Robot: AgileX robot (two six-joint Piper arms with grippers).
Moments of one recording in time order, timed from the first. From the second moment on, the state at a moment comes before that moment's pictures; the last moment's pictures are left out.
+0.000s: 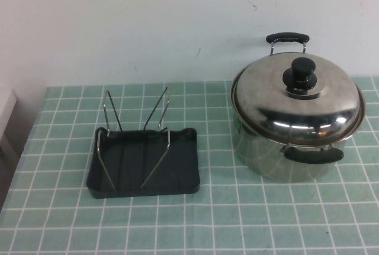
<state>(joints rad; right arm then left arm) -0.07 0.91 -0.44 -0.72 -0.72 0.38 -0.04 0.34 -0.30 0.44 -0.60 -0.58</state>
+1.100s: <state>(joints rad) 0.14 1.76 -0.87 -0.68 -0.73 0.43 -0.04 0.51 -0.30 0.70 -0.43 -1.01</state>
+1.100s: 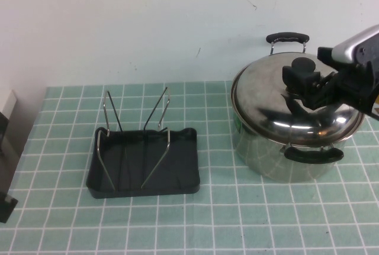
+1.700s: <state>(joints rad) 0.14 1.80 -0.88 -0.67 -0.78 0.40 -0.04 0.51 -0.30 0.86 -0.44 -1.41</state>
